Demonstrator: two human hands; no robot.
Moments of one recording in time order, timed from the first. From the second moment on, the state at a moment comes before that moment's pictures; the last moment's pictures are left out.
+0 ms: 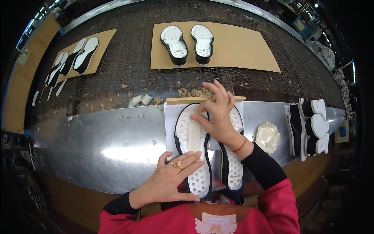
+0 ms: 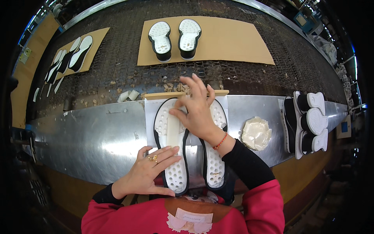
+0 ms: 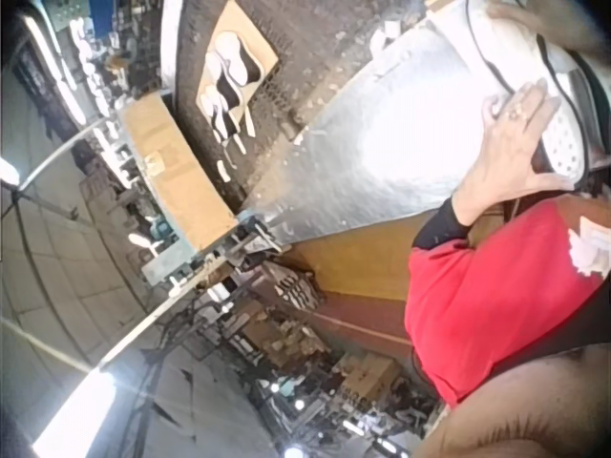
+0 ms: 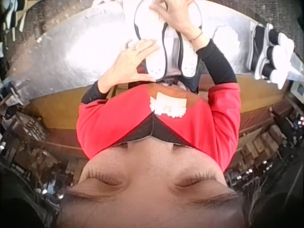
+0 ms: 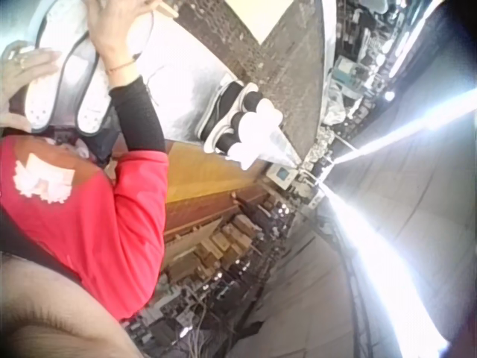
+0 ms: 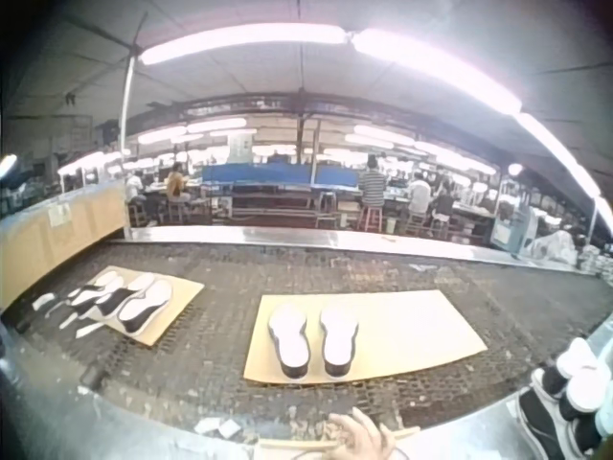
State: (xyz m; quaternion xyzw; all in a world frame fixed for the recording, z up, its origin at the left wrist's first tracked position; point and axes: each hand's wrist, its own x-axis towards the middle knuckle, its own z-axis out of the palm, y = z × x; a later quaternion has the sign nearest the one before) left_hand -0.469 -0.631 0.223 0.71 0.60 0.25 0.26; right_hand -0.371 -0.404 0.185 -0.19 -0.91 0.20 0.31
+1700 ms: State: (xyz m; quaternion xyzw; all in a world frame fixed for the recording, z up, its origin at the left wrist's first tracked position) left_hand -0.529 -0.583 0.206 0.78 0.61 0.04 0.10; right_hand -0.260 -0.547 0.248 0.00 -0.98 0.18 0.04
